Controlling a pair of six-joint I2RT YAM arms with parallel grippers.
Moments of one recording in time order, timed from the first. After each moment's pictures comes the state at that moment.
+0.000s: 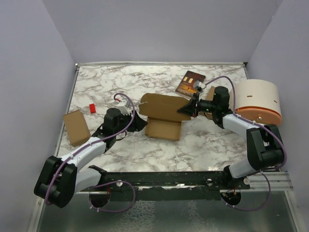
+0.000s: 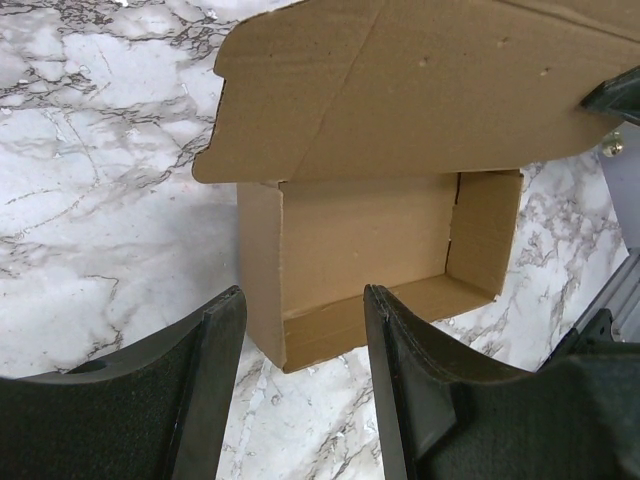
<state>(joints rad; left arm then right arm) -0.41 1.12 0.44 0.26 0.33 -0.55 0.22 1.51 0.73 0.53 -1.10 0.11</state>
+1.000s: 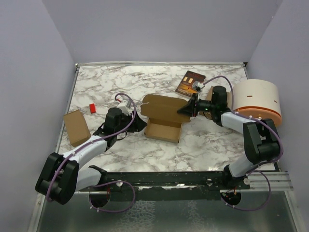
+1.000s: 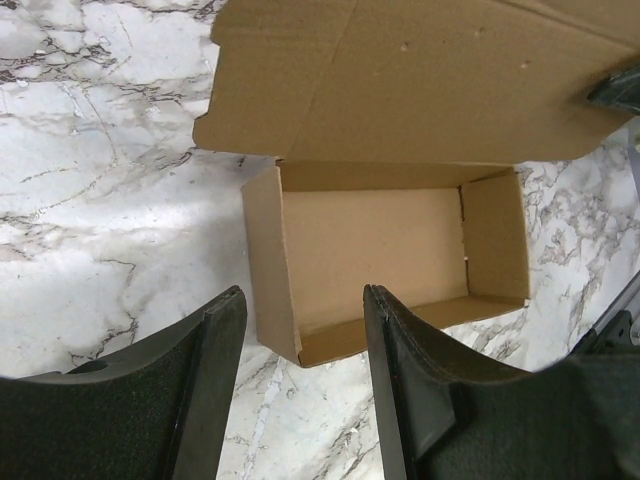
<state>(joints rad) -0.41 1.16 0.45 0.23 0.31 -0.54 0.21 1.59 0.76 0.51 -1.10 0.09</state>
